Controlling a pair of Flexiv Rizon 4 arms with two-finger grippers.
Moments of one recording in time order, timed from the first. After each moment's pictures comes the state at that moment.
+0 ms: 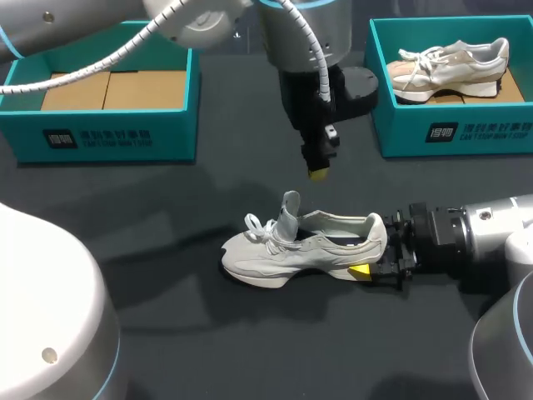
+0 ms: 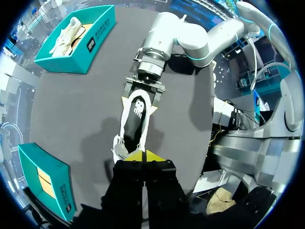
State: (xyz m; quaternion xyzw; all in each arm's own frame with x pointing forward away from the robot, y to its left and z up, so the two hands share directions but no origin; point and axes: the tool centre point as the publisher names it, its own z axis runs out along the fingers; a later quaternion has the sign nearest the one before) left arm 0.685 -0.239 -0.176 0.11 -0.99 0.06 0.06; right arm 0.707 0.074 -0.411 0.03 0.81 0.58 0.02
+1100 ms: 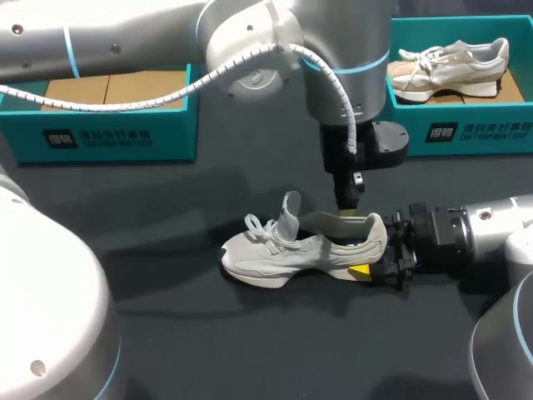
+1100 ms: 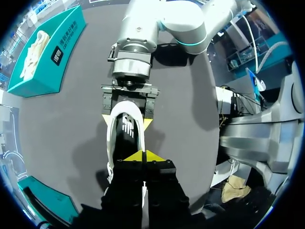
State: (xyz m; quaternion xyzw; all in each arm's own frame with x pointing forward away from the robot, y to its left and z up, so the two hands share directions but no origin) left arm 0.680 -0.287 -0.259 0.02 -1.00 0.06 0.08; right arm 0.707 0.074 -0.411 0.03 0.81 0.58 0.02
